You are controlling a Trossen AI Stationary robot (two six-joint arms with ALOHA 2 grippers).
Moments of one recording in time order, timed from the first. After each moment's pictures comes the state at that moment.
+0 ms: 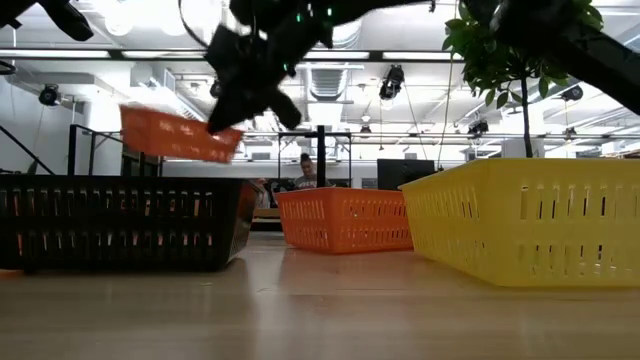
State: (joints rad) left arm -0.58 0.14 0.01 1.12 -0.48 0.49; right arm -0.17 2.41 2.35 -0.74 -0.11 -1.21
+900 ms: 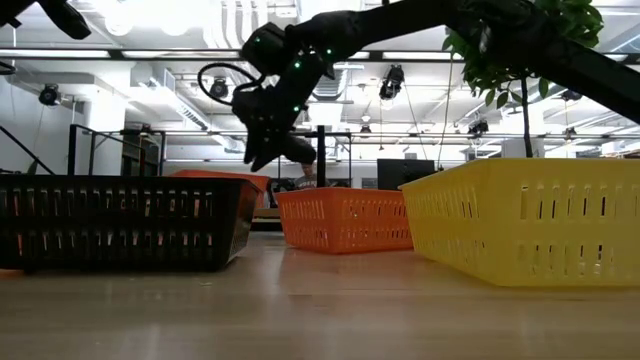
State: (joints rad) left arm -0.58 0.14 0.01 1.14 -0.48 0.53; right arm -0.26 2.45 2.35 -0.75 0.20 -1.32
